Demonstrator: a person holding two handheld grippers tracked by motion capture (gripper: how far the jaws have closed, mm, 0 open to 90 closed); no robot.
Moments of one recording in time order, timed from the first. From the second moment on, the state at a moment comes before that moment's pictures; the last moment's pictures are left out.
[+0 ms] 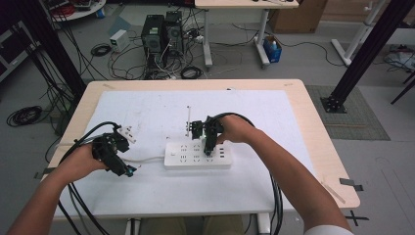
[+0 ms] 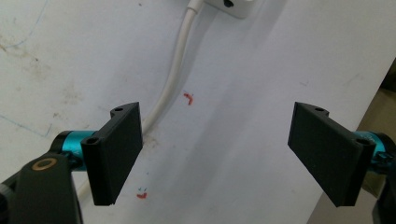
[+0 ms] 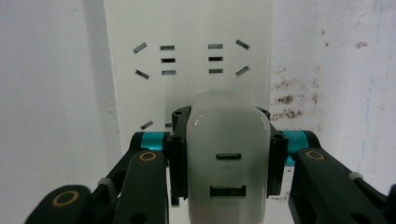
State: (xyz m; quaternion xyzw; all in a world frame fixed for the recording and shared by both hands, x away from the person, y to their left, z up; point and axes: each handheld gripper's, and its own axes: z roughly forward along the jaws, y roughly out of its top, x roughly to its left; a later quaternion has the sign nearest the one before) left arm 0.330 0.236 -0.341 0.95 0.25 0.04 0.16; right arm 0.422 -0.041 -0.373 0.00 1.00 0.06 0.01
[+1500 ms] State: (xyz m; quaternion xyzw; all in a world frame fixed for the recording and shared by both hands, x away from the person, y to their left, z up) left arm 0.355 0.243 -0.321 0.95 0.25 0.07 0.18; right arm 0.385 -0.232 -0.283 0.31 0.93 0.19 0.09
